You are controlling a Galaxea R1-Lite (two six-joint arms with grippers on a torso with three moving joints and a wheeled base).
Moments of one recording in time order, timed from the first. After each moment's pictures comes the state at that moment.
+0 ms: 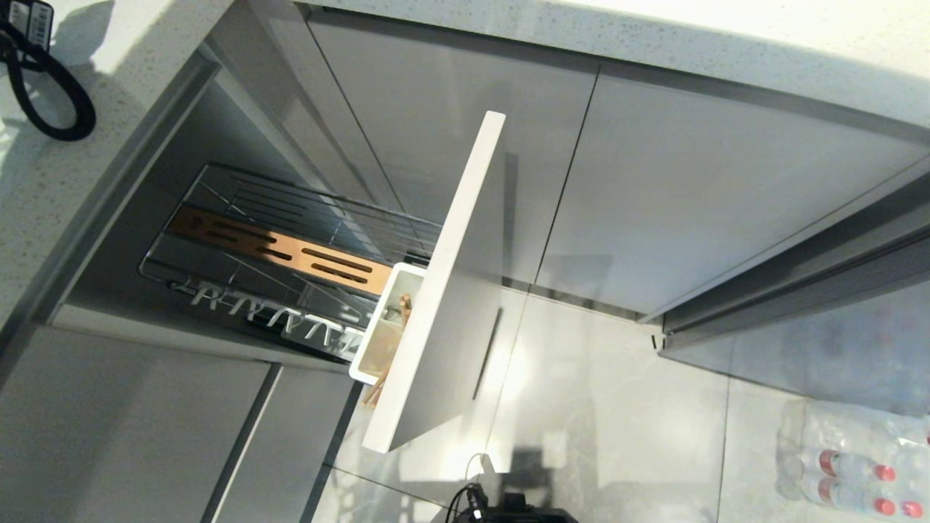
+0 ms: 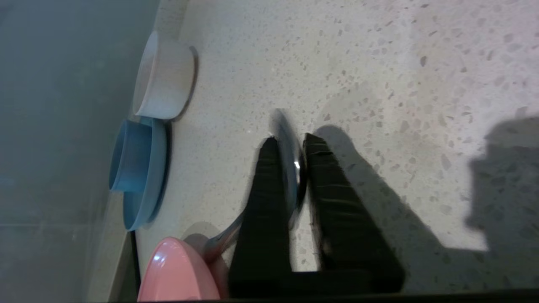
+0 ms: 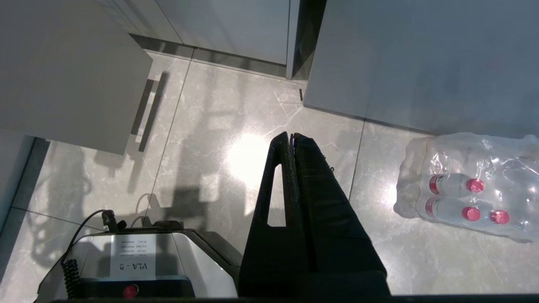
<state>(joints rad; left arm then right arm) -0.10 1.54 -1.72 -0.12 0.90 0.70 0.00 0.00 0.00 0.00 -0.02 0.04</state>
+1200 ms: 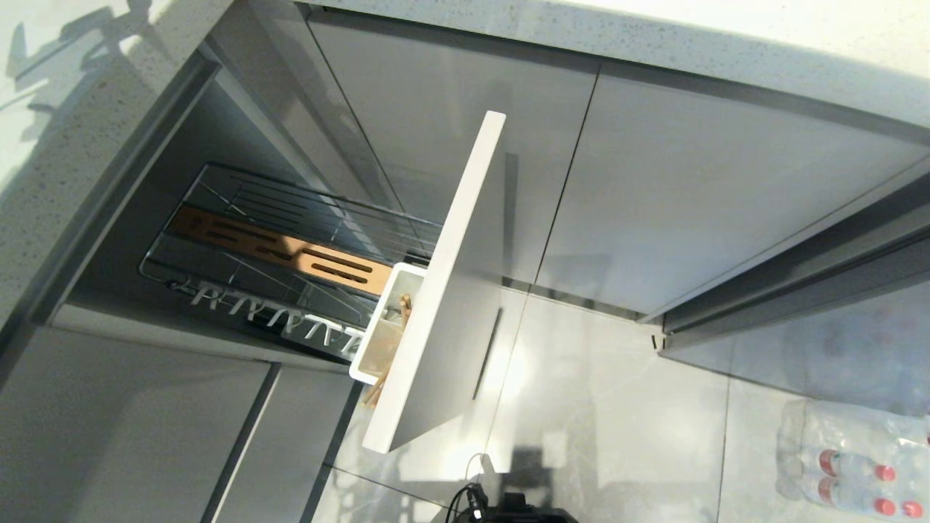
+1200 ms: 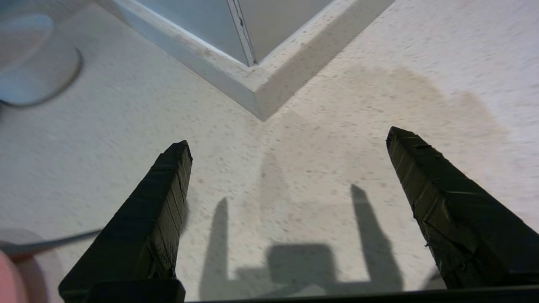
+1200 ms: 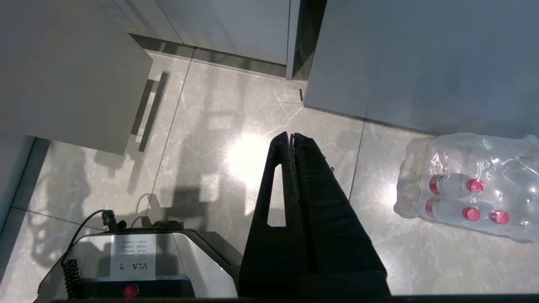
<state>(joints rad) -0.33 1.53 -1.89 -0.13 0.84 0.20 0.00 0.00 0.00 0.00 -0.02 0.04</state>
